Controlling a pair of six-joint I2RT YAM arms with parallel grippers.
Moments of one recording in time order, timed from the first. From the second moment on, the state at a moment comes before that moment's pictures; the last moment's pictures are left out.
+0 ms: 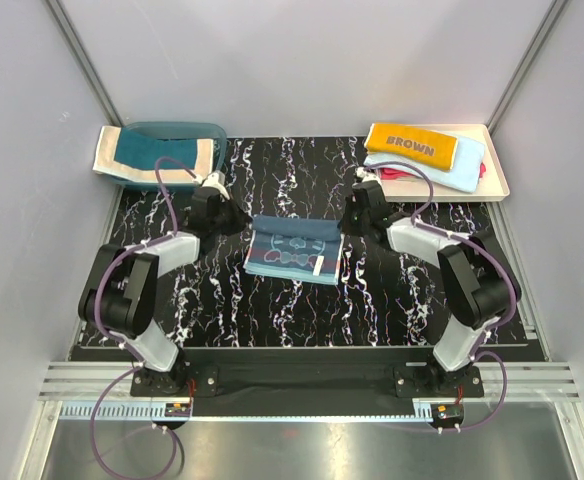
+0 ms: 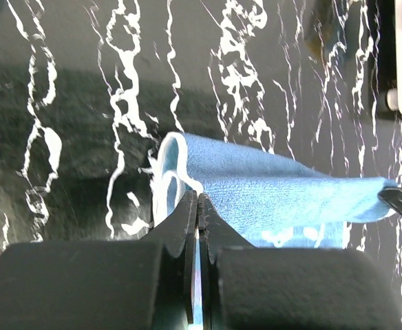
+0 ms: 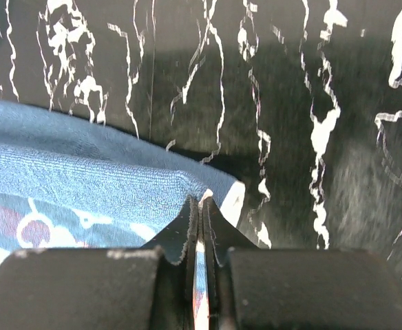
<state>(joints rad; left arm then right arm) -0.25 1.64 0.83 0.25 0.16 -0.59 0.44 1.75 1.04 0.00 0.03 0.49</state>
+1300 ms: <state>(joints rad) -0.29 1.44 0.61 0.28 0.12 -0.60 0.60 1.41 0.77 0.01 0.14 0.56</state>
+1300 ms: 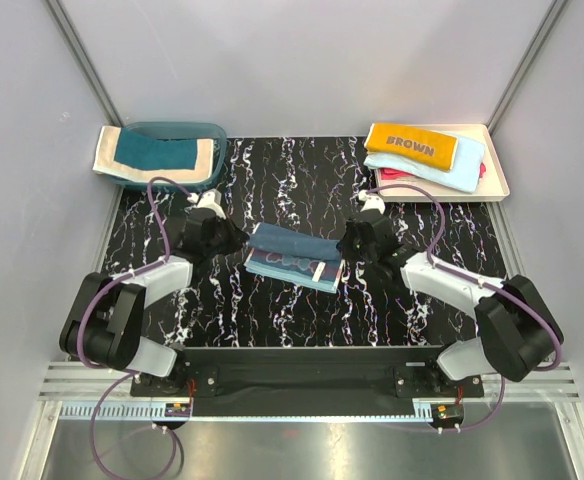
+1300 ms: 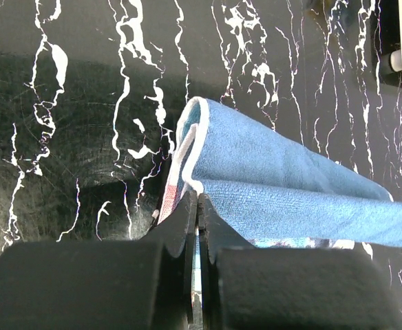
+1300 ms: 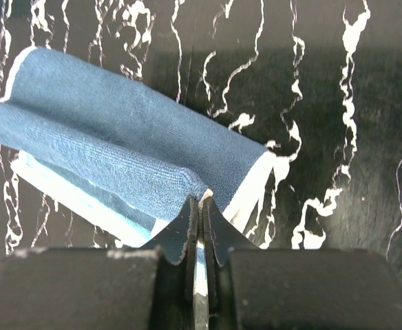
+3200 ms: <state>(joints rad) -0.30 1.50 0.58 0.28 0.07 -0.64 0.67 1.36 0.44 0.31 0.13 0.75</state>
